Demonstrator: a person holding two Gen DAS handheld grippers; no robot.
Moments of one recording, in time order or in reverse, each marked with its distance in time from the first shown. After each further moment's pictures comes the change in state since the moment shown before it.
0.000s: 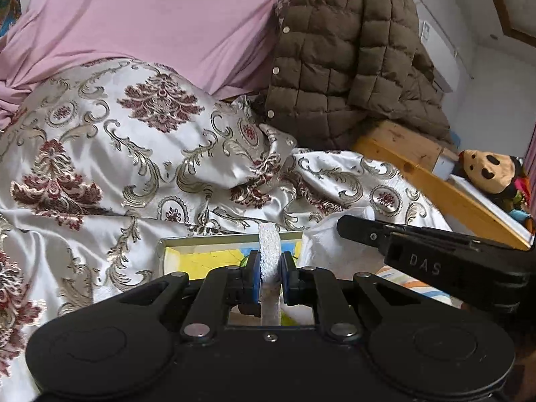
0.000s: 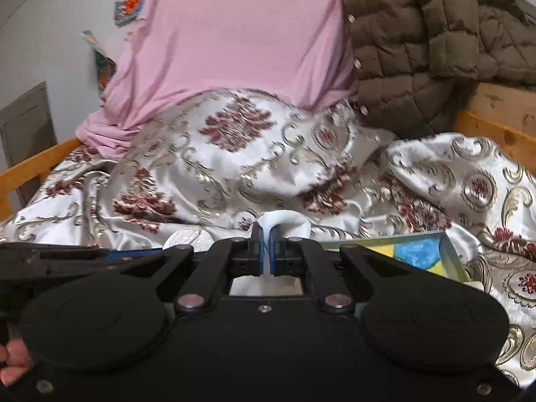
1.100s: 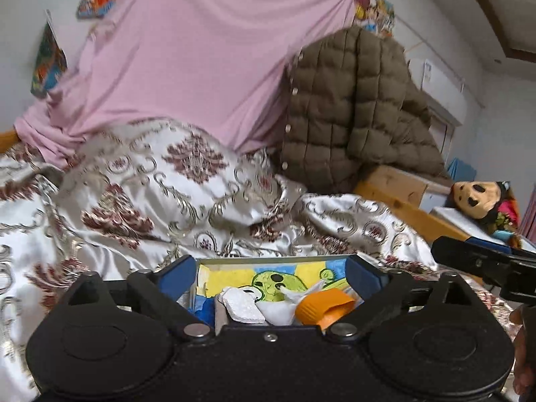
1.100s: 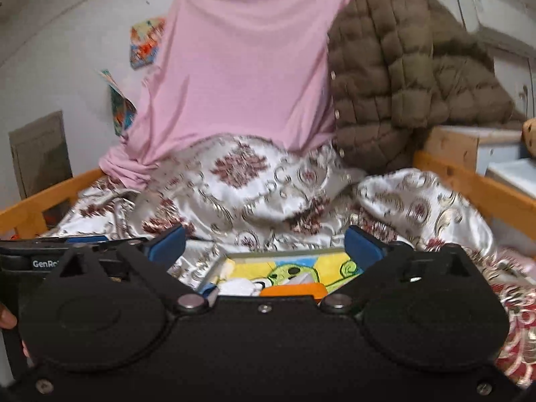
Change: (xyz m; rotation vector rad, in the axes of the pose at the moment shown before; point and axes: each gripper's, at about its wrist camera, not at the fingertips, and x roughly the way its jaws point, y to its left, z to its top) left arm -0.160 -0.055 -0.025 0.017 -0.195 0.118; right arm -0.203 -0.007 -0.007 -0.021 -0.163 -0.003
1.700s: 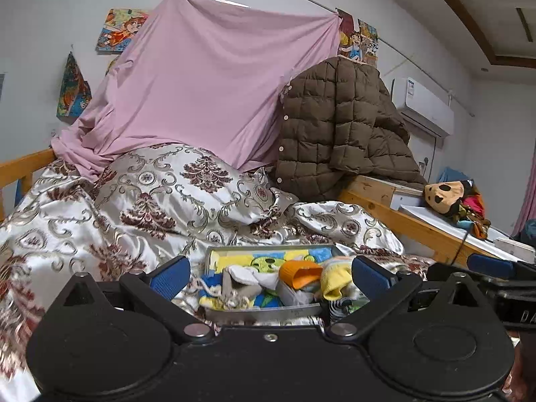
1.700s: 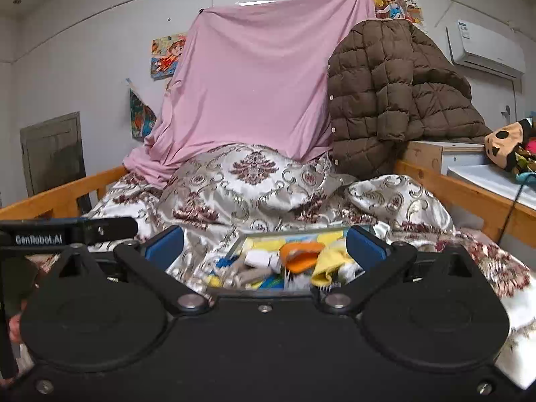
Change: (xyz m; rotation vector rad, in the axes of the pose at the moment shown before) left arm -0.177 -0.032 -0.055 0.026 -0.070 0.023; right arm -0.186 0.047 -0.033 -0.034 -0.041 -0.028
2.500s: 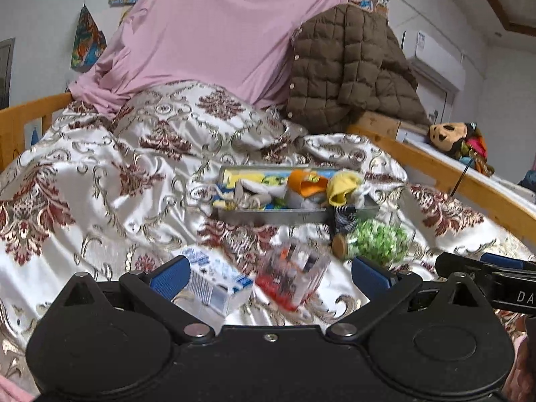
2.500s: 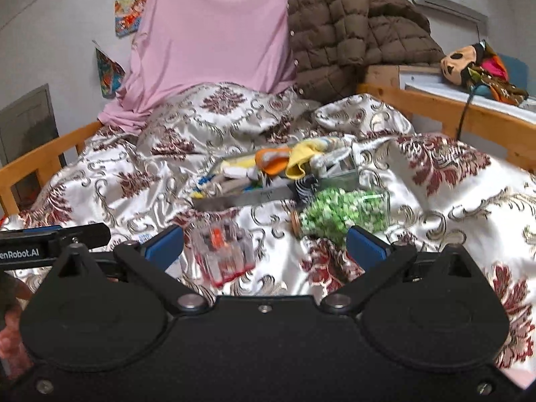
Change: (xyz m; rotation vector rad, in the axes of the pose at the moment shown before) left arm -0.043 -0.002 -0.085 -0.013 0.198 0.047; right arm -0.062 0.006 -0.072 0.103 0.201 -0.124
